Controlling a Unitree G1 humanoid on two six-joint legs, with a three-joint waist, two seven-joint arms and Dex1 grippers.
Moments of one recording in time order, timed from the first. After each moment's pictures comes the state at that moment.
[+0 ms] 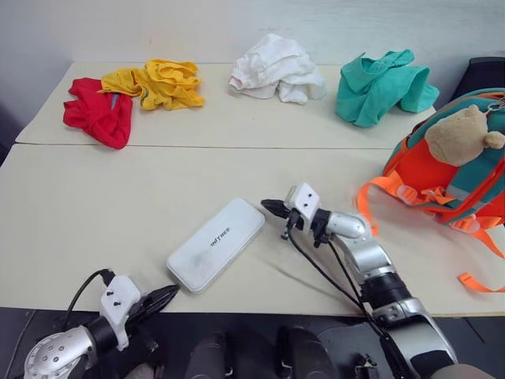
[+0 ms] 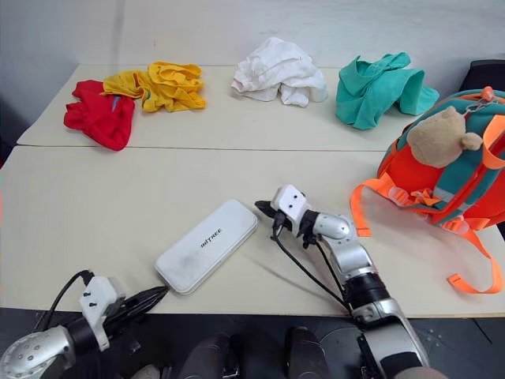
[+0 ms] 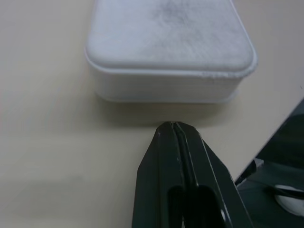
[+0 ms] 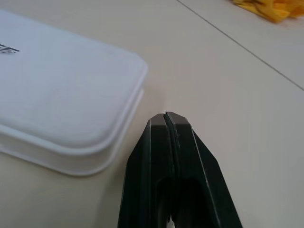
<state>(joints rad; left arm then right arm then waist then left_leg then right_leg) 0.50 0.50 0.26 -0.51 -0.33 0.24 -0.69 -0.58 -0.27 0.22 0.42 0.08 -0.12 0.84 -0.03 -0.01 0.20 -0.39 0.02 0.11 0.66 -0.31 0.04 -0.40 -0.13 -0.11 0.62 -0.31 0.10</state>
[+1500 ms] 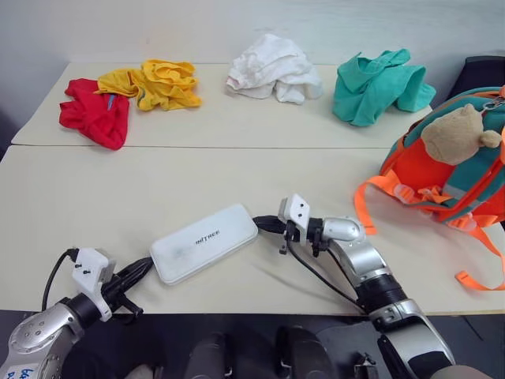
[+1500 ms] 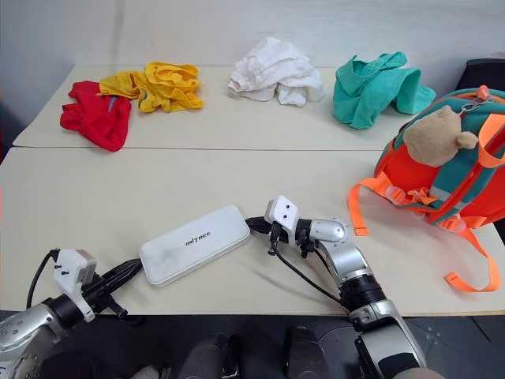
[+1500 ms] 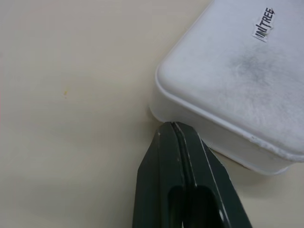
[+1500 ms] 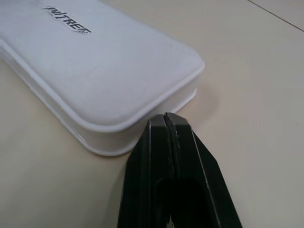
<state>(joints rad) 0.33 0.54 0.41 -0.37 -0.45 0.37 -0.67 -0.51 -0.32 0.23 0.31 0.13 -0.04 1.03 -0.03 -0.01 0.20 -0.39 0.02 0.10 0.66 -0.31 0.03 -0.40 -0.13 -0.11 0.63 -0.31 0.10</state>
